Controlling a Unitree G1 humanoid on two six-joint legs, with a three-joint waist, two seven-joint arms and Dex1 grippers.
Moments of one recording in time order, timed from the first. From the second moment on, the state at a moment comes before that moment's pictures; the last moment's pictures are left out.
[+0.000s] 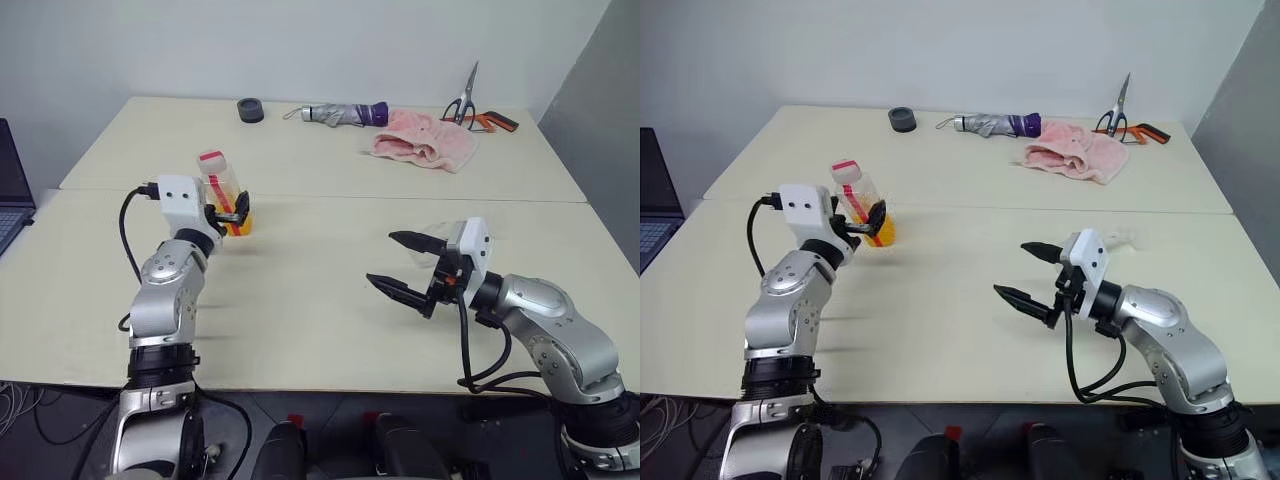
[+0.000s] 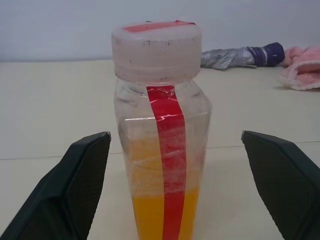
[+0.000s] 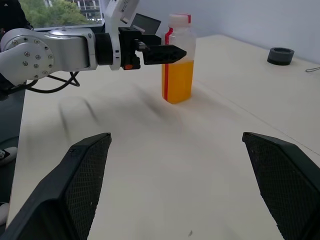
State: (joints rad) left arm -0.52 0.36 0.23 0.13 -0.22 0.34 -0.20; right arm -0.29 -0.53 0.06 -0.45 0.53 0.50 0.74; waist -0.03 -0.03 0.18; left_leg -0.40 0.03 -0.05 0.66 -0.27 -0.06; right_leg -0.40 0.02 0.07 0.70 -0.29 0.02
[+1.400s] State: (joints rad) left arm -0.68 0.33 0.22 0.37 -0.17 0.21 -0.12; right arm -0.41 -0.49 0.10 -0.41 0.55 0.52 0.81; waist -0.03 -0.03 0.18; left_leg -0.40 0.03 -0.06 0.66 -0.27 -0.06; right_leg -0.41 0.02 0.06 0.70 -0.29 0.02
